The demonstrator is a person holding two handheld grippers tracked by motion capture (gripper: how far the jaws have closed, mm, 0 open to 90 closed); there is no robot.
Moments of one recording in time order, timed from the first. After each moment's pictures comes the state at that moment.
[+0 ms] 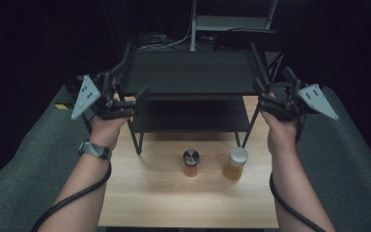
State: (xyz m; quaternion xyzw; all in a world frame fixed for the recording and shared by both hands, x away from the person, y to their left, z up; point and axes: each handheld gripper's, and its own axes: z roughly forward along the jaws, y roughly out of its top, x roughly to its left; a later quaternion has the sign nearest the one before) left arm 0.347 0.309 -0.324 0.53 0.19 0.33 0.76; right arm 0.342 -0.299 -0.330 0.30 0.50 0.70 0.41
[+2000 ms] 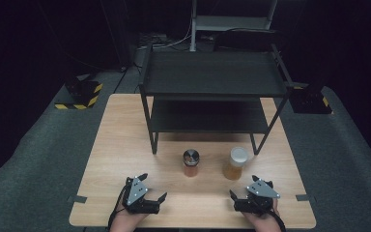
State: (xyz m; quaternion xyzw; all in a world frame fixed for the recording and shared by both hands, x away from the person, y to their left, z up) left arm 0.194 0.254 -0.481 0.77 0.34 0.26 0.47; right arm 0.205 -0.287 -0.465 0.38 0.78 0.40 0.29
